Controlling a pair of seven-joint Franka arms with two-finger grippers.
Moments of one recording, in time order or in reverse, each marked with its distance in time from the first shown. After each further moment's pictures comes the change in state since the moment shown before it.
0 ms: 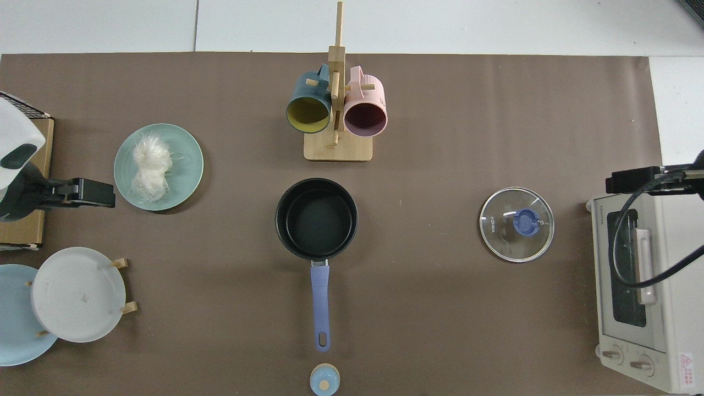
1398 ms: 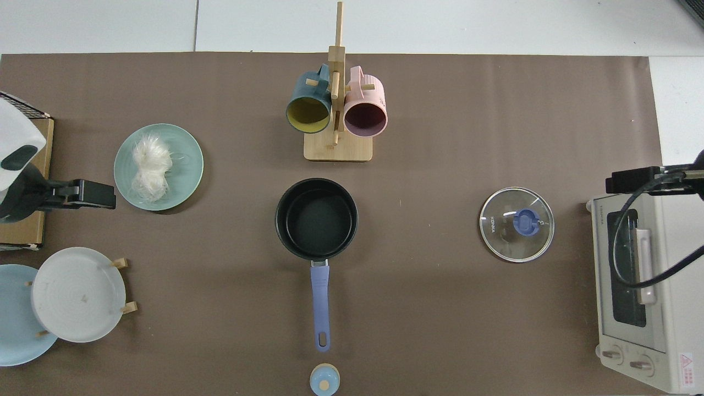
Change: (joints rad) left arm 0.001 -0.001 0.008 0.000 0.001 0.060 -0.004; right arm 0.000 0.000 0.000 0.000 0.000 0.000 0.000
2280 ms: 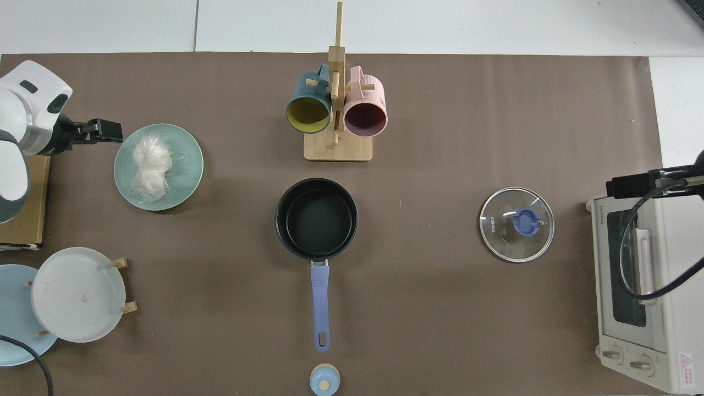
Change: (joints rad) left arm 0.008 0.352 0.090 0.039 0.009 0.405 -0.005; right arm -0.004 0.003 0.004 -0.001 0.001 0.000 -0.090
